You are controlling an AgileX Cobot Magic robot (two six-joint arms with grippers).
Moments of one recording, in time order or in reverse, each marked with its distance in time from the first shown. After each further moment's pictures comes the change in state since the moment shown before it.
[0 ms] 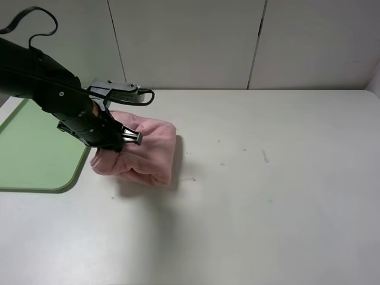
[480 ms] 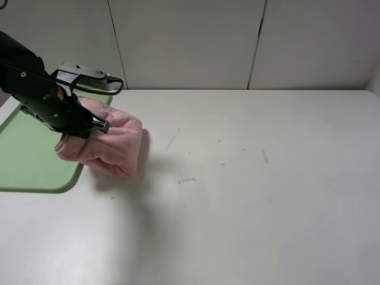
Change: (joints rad) left arm 0.140 -0.080 0.003 0.097 0.077 0.090; right arm 0.000 0.000 0.000 0.000 0.000 0.000
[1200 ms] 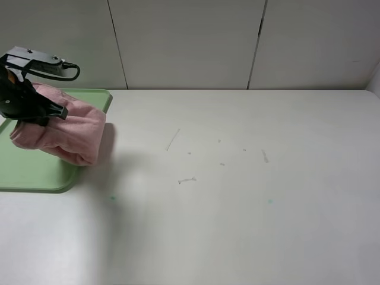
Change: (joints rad) left arm 0.238 -0.075 0.000 0.027 0.023 0.128; right arm 0.000 0.000 0.000 0.000 0.000 0.000
